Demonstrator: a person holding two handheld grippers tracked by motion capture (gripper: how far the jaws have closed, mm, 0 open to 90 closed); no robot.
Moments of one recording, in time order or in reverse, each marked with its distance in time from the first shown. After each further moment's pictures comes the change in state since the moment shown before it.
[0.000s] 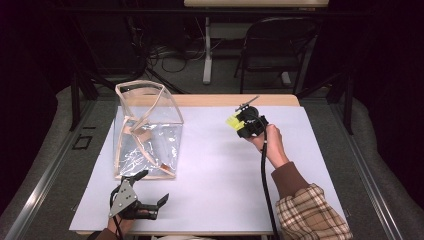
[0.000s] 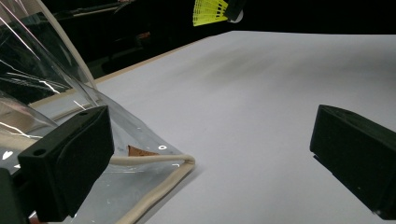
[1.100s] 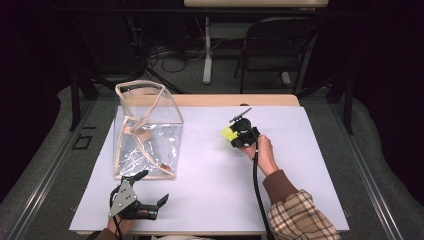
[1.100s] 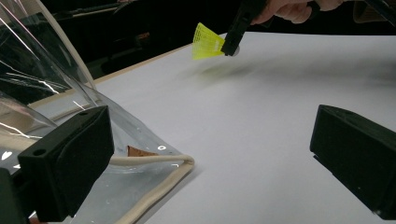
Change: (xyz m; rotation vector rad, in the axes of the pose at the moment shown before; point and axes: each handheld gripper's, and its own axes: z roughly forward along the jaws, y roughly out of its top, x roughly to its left) left arm 0.000 0.000 0.000 -0.001 -0.003 0.000; right arm 0.016 -0.019 0.047 0.025 0.047 0.035
